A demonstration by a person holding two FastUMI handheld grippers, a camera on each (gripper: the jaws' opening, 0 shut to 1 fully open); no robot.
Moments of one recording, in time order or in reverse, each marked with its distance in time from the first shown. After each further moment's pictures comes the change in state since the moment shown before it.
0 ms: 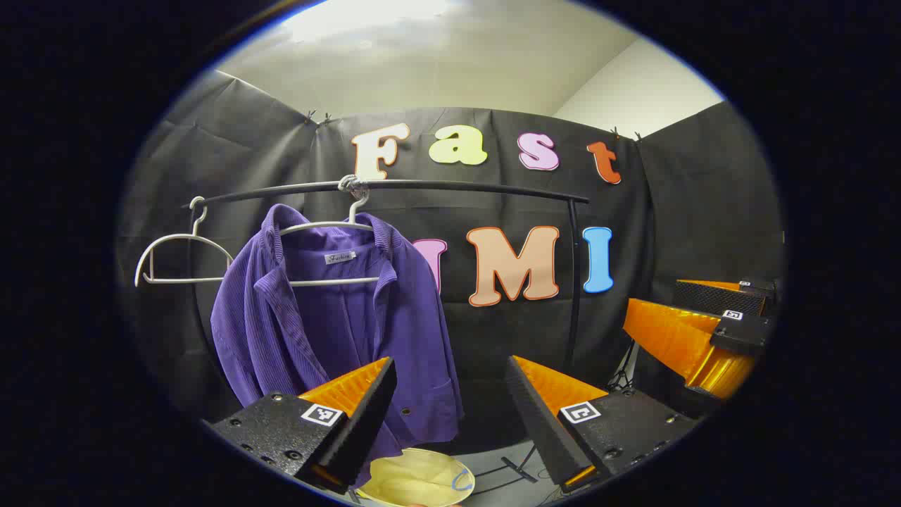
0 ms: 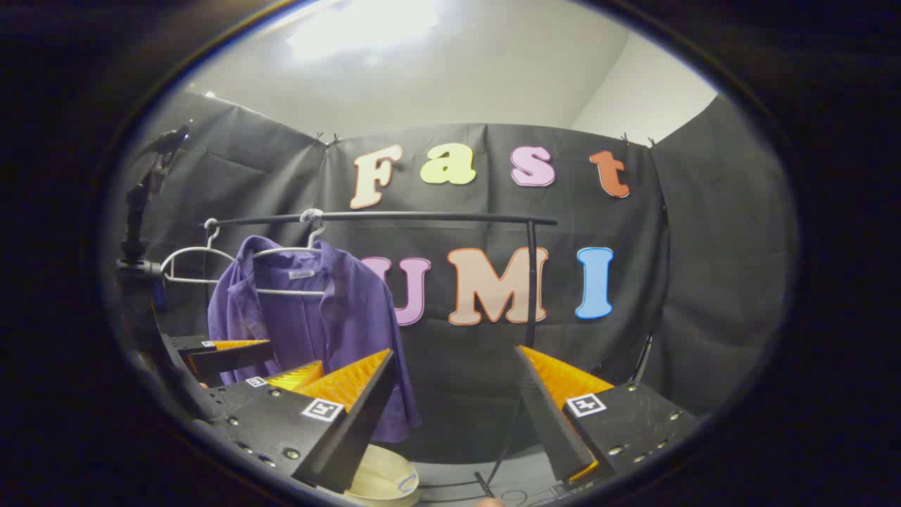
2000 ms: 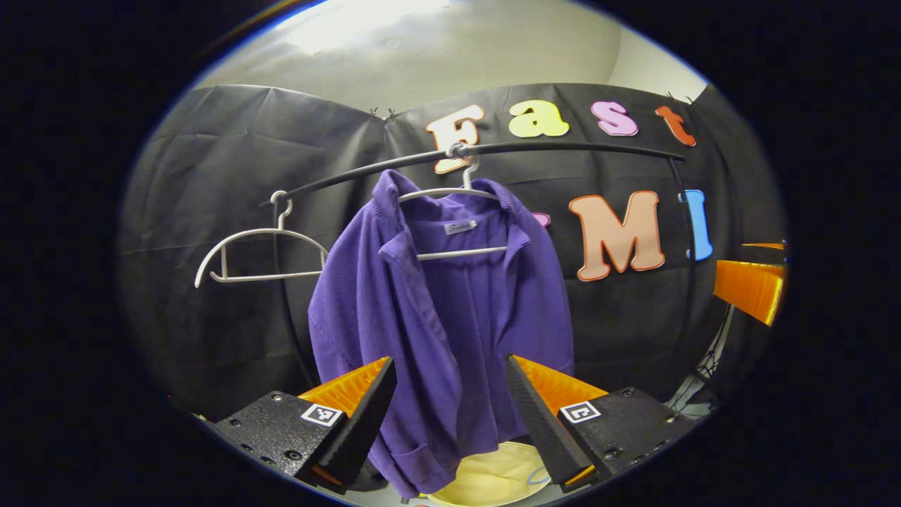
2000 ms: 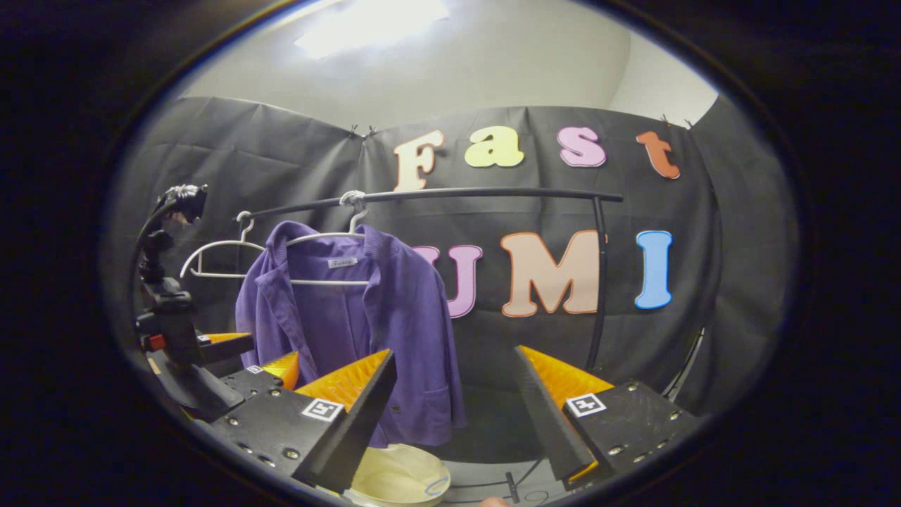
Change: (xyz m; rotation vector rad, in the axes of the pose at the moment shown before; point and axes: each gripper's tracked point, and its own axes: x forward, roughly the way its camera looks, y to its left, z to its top) left arm -0.001 0.144 -0.042 0.094 0.065 0.417; right arm 0.052 0.076 -0.027 0.032 0.039 0.218
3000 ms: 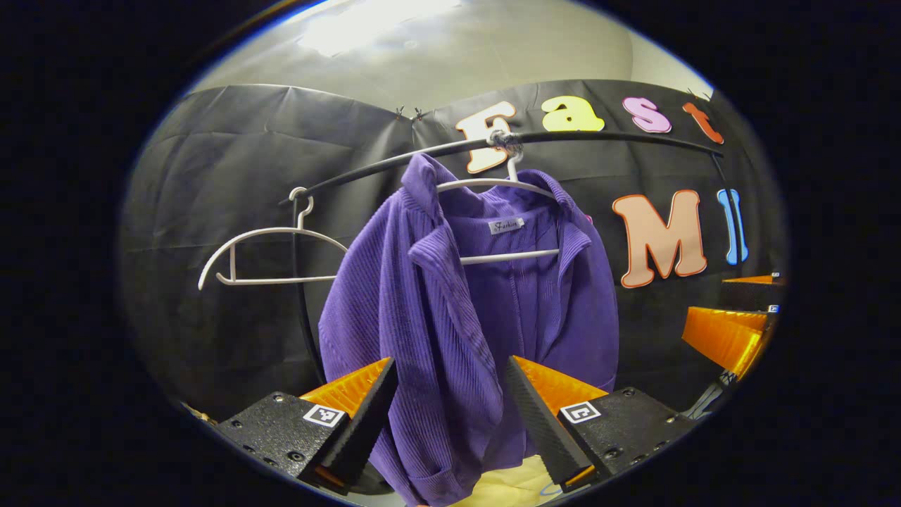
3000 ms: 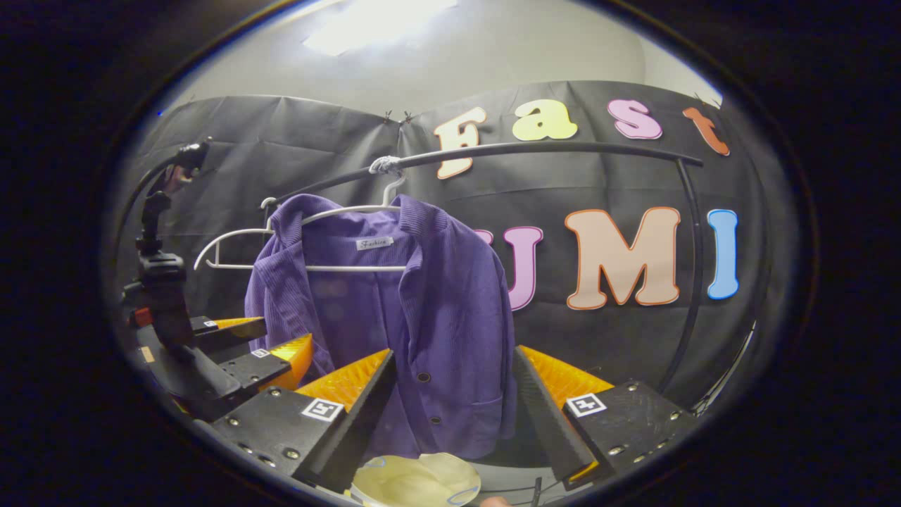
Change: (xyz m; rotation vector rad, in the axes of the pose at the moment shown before) left arm 0.060 0.025 0.000 -0.001 -0.019 0.116; right arm 0.090 0.053 -0.035 0.028 0.049 0.199
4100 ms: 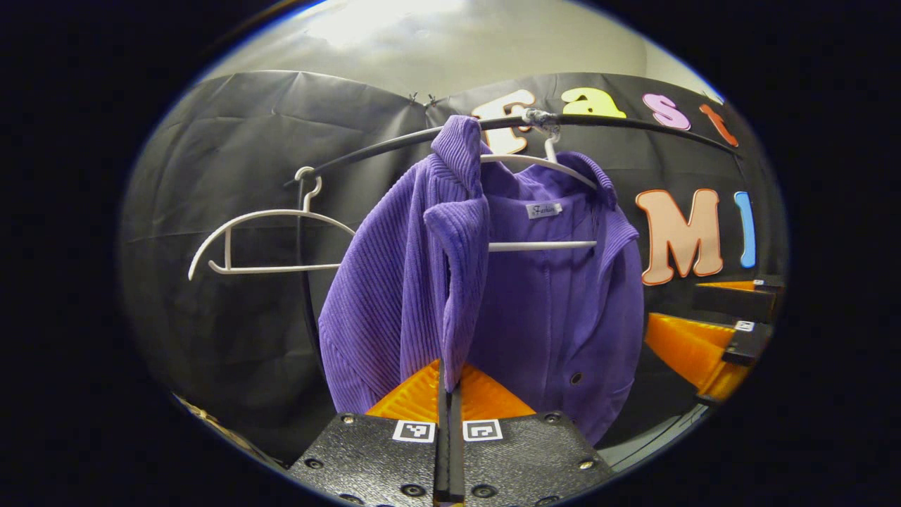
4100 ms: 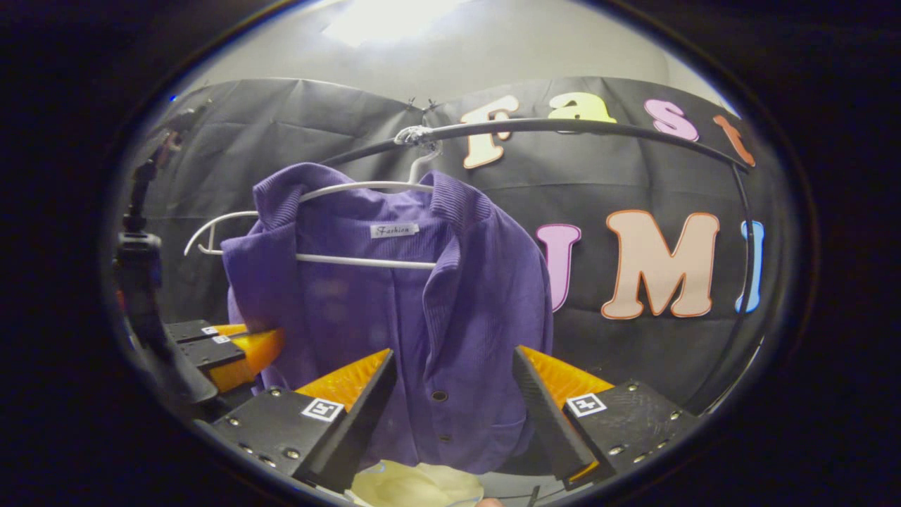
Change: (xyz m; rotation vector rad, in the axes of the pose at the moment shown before) left arm 0.020 0.029 -0.007 -0.050 0.043 -0.010; right arm 0.082 0.049 -0.007 -0.062 0.005 0.047
